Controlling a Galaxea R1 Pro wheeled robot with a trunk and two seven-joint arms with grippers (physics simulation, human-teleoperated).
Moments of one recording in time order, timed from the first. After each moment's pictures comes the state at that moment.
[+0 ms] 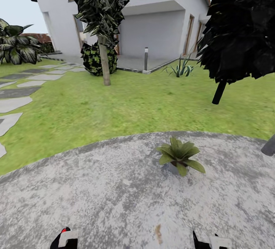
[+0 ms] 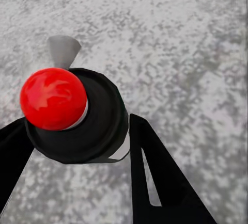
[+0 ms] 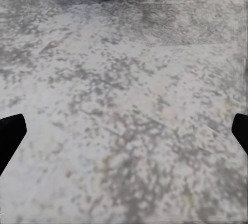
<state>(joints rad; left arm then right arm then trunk) -0.30 0.06 0.21 -0.28 -0.17 -0.46 0.11 -0.25 -0.08 -0.16 -0.28 0.04 -0.61 0.00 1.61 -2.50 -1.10</state>
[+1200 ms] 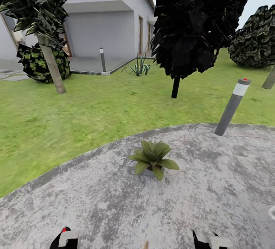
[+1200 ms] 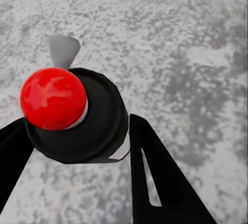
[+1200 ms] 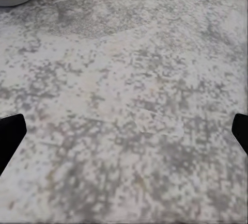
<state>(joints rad) -0.30 0.06 0.21 -0.28 -0.17 -0.46 0.11 -0.25 -0.08 -0.16 -0.28 0.04 -0.61 0.00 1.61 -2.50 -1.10</state>
